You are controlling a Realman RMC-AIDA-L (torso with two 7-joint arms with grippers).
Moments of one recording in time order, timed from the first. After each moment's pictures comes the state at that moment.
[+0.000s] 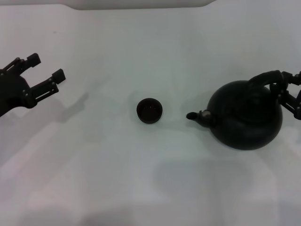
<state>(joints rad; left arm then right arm) -0.14 -2.07 0.99 0.67 -1.80 -1.37 2.05 -0.18 2.02 -1.40 -1.30 -1.53 -0.94 1.34</state>
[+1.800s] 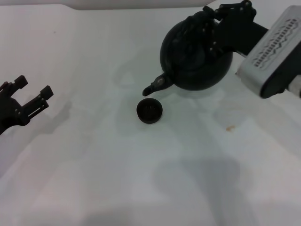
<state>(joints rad) -0.14 -2.07 0.88 0.41 -1.84 -1.36 2.21 0.02 2.02 -1.96 -1.46 -1.48 -0.18 1.15</state>
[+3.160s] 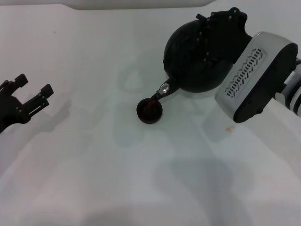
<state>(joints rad) -0.15 -2.07 0.88 0.41 -1.84 -1.34 2.22 0.03 2.01 -2.08 -1.46 -1.51 -0.03 0.97</state>
